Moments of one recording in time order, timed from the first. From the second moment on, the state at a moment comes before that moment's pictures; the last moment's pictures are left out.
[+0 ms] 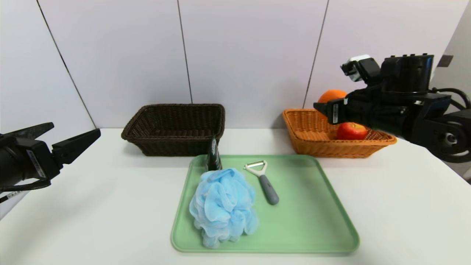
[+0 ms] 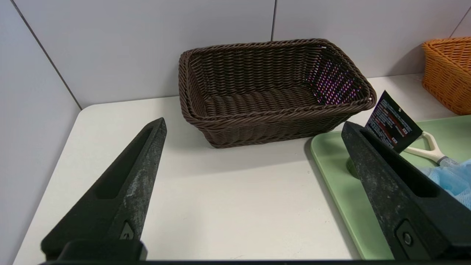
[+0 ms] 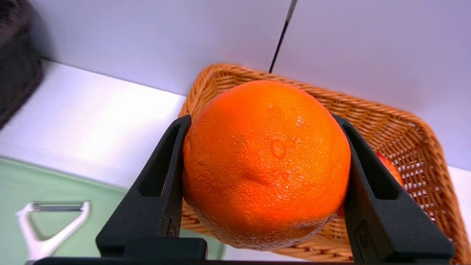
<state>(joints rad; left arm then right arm) -0.03 1.07 -0.53 -0.52 -0.14 0.00 0.28 1.78 -1.12 -0.42 -0.14 -0.13</state>
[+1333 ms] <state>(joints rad) -0.03 1.01 -0.51 -0.52 -0.14 -0.01 0.20 2.06 -1.26 -0.44 -0.19 -0.14</state>
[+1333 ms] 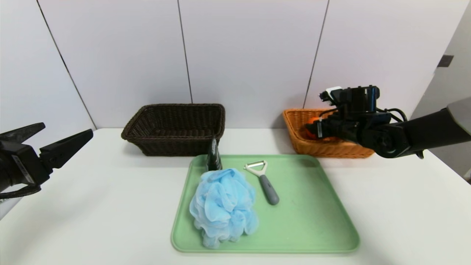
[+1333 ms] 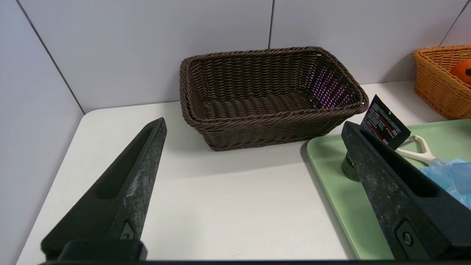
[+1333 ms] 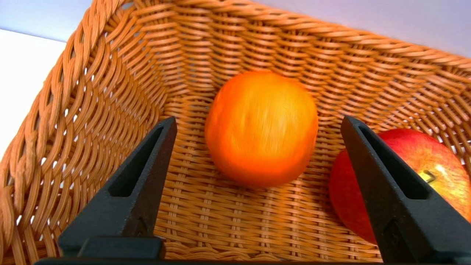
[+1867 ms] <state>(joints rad) -0.03 1.00 -0.51 -0.52 -0.14 -0.01 0.20 1.76 -1.13 -0.45 -0.18 -0.14</state>
